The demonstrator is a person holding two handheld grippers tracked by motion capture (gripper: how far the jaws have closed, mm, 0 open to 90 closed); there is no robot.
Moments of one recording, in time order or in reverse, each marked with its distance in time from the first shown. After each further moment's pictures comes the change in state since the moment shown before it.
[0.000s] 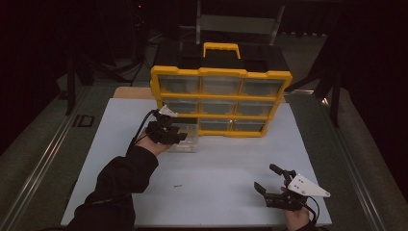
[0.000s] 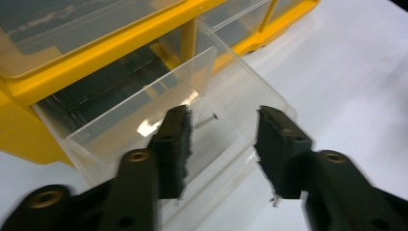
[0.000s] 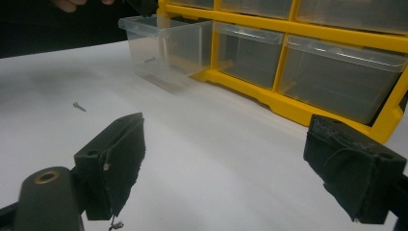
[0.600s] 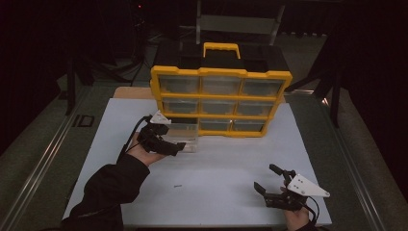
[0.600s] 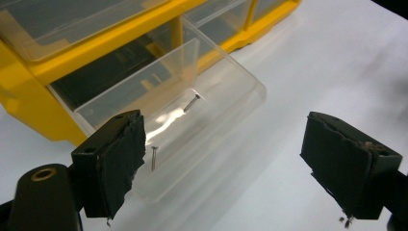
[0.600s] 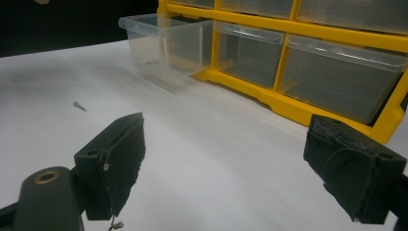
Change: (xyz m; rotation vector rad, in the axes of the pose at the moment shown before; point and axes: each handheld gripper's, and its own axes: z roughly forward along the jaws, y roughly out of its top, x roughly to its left) left arm -0.014 -0.019 -0.029 -0.043 -0.001 0.042; right arm 0.001 0.000 0.000 0.002 0.000 -0.002
